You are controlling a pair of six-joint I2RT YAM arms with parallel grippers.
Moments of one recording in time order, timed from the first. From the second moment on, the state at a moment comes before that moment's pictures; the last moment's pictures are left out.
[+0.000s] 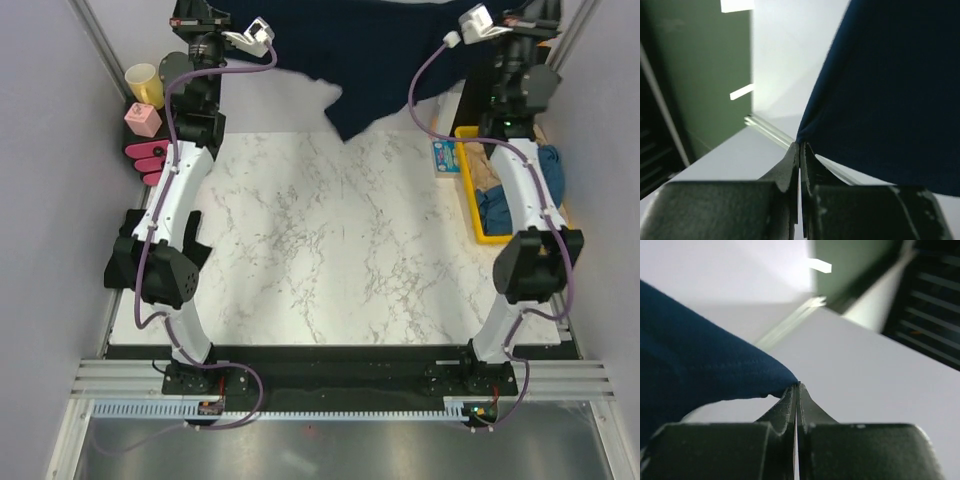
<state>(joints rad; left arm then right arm) -0.19 1.88 2.06 0.44 -0.08 1.54 0.00 1.91 1.92 0.74 0.11 -1.48</state>
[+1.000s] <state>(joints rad) -0.09 1.22 1.20 -0.59 0.20 1.59 -0.01 1.23 1.24 -0.66 -0.19 -1.59</state>
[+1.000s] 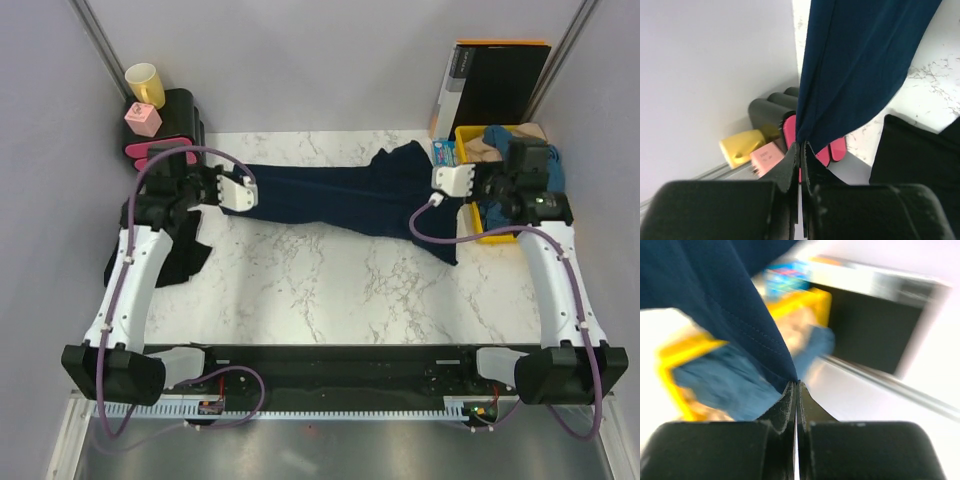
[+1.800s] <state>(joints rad) -0.07 1.17 1.86 -0.57 0.13 1.65 -0.03 1.32 2.02 -0.41 -0.15 -1.62</state>
